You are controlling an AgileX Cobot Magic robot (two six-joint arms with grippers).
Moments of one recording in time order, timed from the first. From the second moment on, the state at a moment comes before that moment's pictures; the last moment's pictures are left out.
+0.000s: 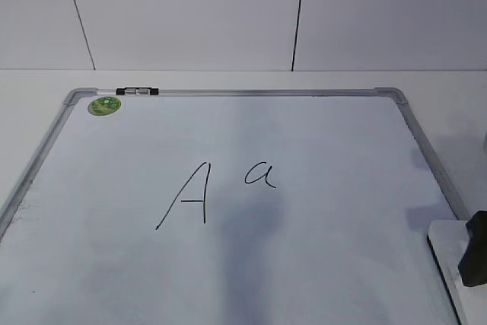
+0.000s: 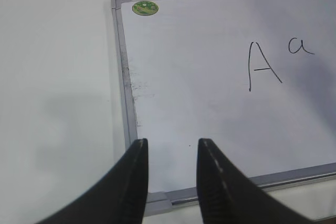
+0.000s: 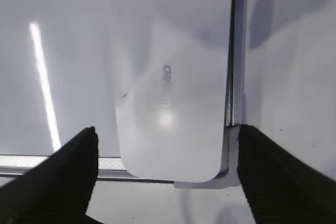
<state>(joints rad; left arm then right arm) -0.04 0.01 -0.52 -0.21 1.10 0.08 0.12 1.29 -0.69 0.14 0.94 0.07</state>
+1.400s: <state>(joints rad) -0.04 0.01 -0.52 -0.22 1.10 0.08 0.12 1.36 -0.75 0.13 1.00 0.05</state>
